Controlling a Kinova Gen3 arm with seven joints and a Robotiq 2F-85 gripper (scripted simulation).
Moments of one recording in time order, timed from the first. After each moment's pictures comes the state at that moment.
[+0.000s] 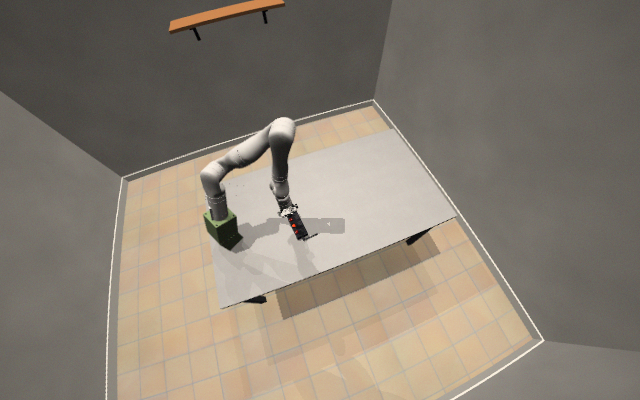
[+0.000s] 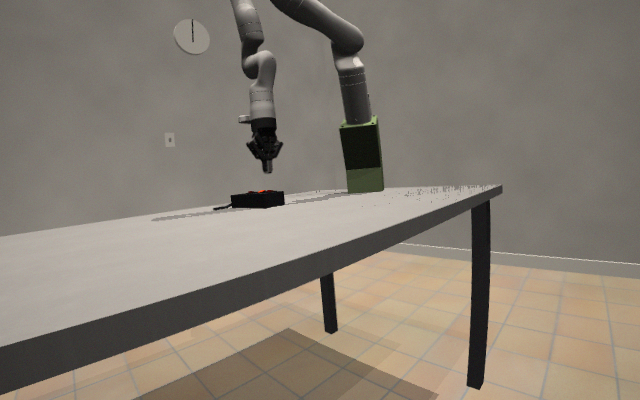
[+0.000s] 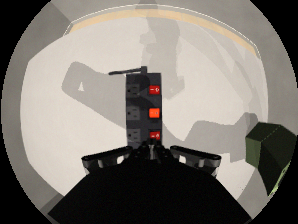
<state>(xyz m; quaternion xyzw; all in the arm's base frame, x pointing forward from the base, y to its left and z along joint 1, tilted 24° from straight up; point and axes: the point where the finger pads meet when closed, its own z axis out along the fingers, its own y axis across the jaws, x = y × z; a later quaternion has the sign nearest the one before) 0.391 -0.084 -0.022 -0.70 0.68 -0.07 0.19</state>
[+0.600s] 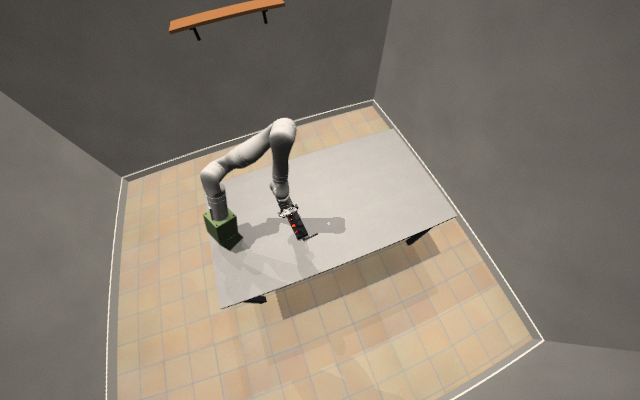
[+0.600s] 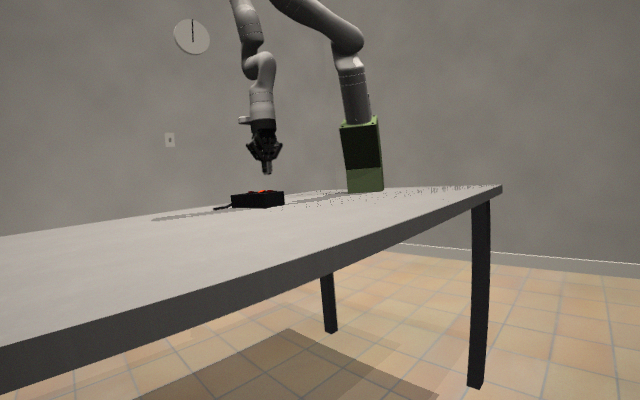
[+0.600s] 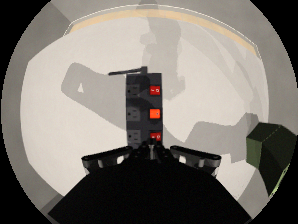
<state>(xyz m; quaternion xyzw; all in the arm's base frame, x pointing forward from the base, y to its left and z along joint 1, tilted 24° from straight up) 0.393 -0.084 -0.024 -0.70 0.68 -0.07 0.19</state>
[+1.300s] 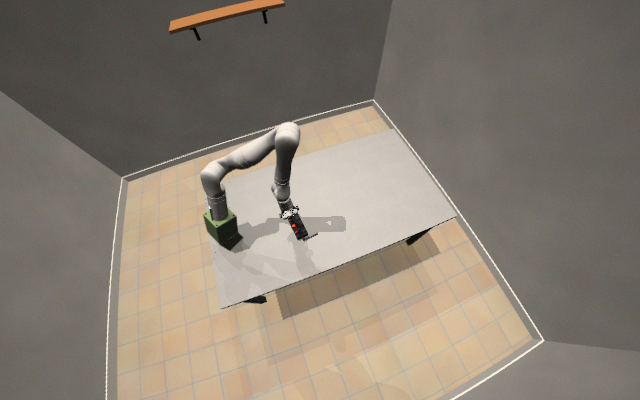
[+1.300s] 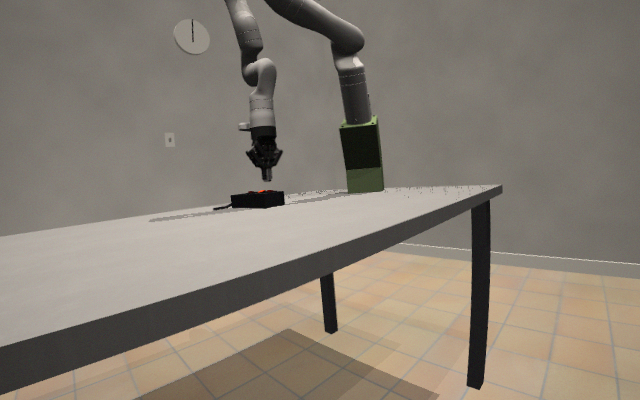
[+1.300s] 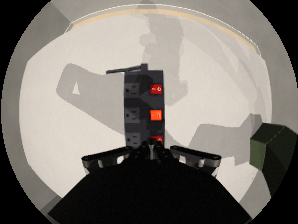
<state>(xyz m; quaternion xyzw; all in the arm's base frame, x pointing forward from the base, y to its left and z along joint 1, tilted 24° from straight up) 0.402 -0.082 -0.043 -0.70 0.68 -0.07 0.19</state>
